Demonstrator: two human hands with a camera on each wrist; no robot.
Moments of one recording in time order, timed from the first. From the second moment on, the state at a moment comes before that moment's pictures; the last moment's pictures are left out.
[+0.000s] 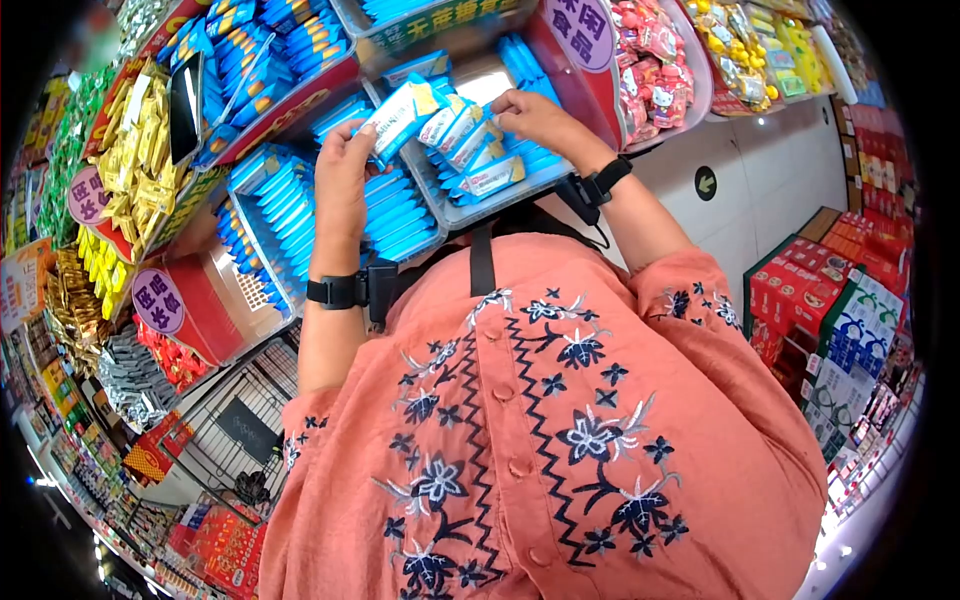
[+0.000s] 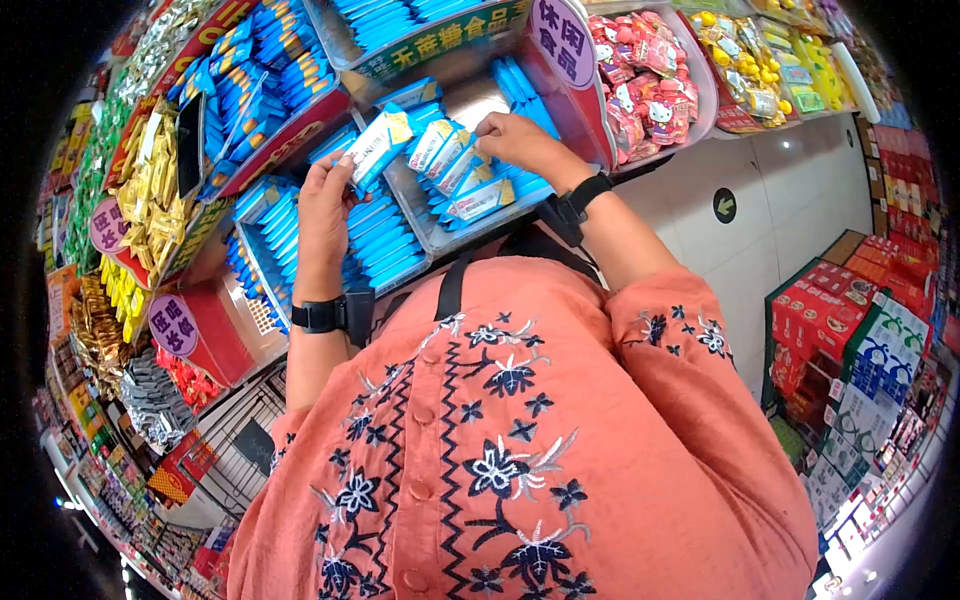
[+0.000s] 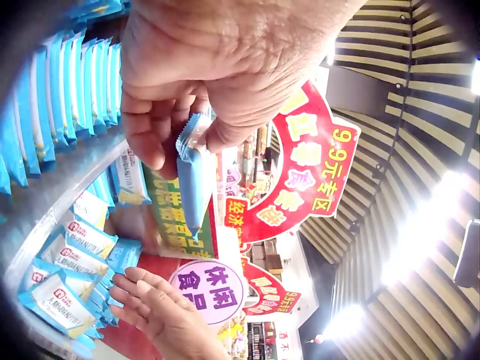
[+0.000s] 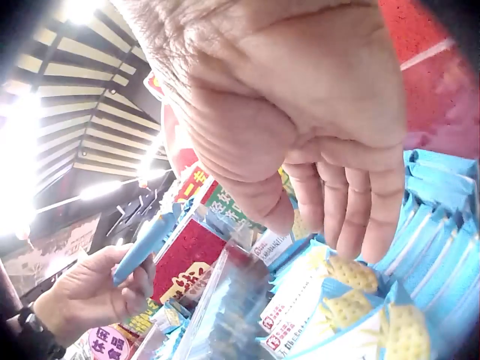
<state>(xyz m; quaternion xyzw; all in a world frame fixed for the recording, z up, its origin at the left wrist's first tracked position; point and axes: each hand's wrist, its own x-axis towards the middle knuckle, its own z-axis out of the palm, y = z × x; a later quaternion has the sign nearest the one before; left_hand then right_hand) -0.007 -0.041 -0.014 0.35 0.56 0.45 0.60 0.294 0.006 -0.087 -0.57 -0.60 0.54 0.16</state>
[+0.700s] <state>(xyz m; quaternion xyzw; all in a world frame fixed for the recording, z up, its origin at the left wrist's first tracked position) -0.036 -0.044 -0.019 0.38 0.60 0.40 0.58 0.265 0.036 -0.116 -0.55 -0.61 0.55 0.15</state>
